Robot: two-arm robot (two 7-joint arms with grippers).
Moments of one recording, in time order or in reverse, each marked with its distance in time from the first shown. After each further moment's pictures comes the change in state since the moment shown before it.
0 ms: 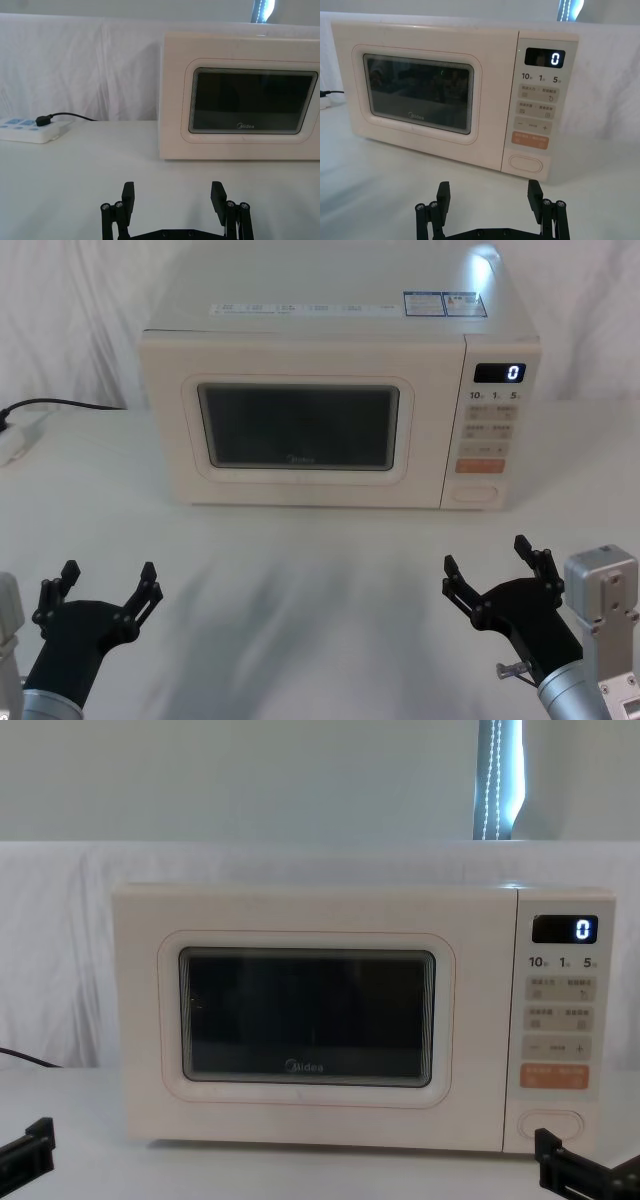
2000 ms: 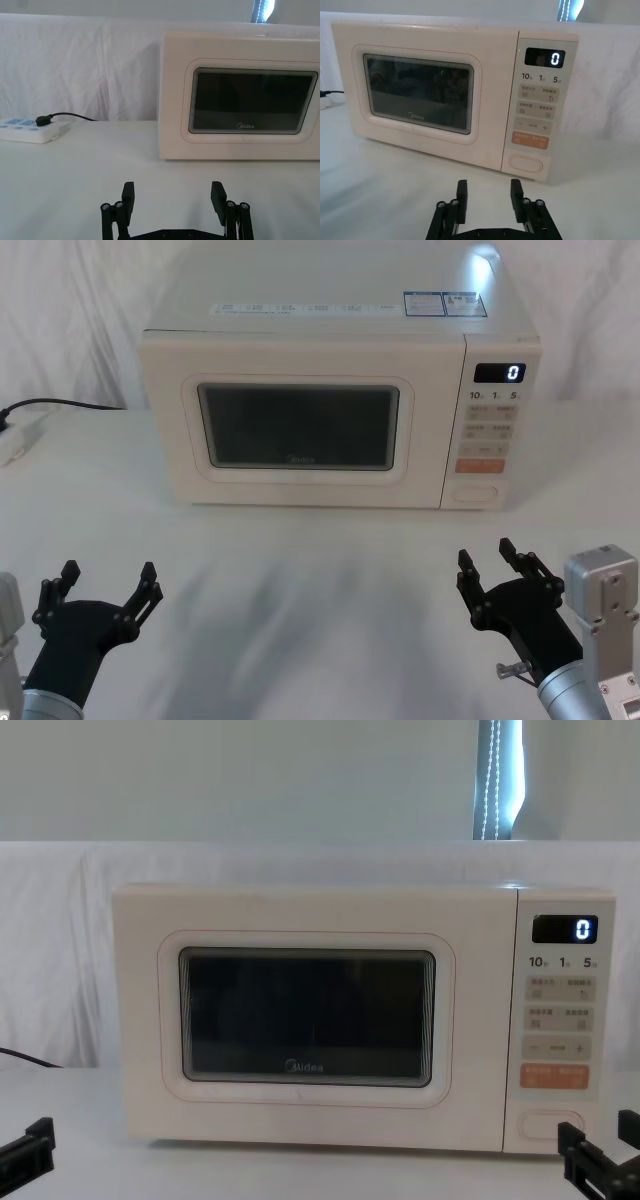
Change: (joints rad) left arm 0.000 0.000 0.000 0.000 0.000 0.000 0.000; right arm 0.000 0.000 0.000 0.000 0.000 0.000 0.000
